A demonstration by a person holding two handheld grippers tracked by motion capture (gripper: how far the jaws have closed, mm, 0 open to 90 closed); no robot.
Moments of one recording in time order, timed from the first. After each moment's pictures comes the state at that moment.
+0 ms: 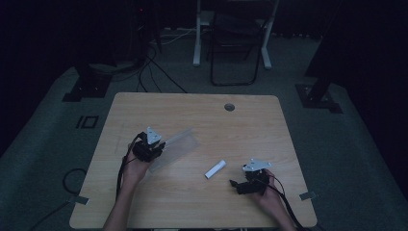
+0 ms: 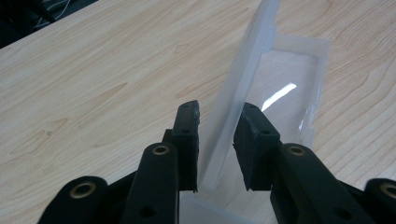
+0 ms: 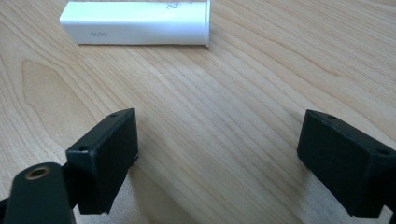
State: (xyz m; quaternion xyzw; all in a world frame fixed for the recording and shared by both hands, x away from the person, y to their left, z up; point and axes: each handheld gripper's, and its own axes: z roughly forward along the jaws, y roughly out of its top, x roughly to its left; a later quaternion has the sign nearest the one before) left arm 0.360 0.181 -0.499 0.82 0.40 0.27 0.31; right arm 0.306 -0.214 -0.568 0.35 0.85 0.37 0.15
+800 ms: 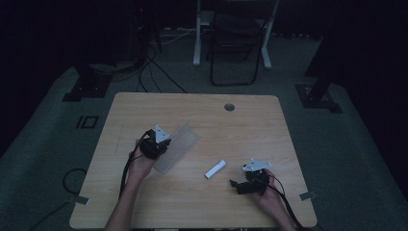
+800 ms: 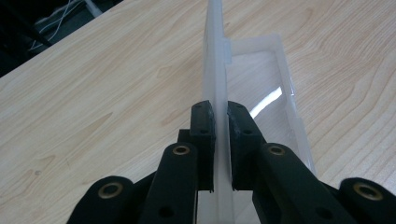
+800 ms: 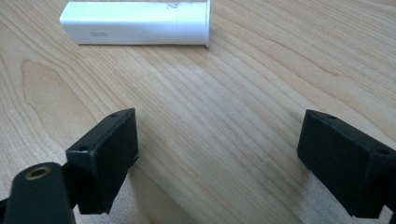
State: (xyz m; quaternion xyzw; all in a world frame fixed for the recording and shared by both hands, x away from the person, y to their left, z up) left arm 0.370 0.159 -0.496 0.84 0.35 0.28 0.31; right arm 0.306 -0.214 -0.567 0.35 0.85 0.37 0.15
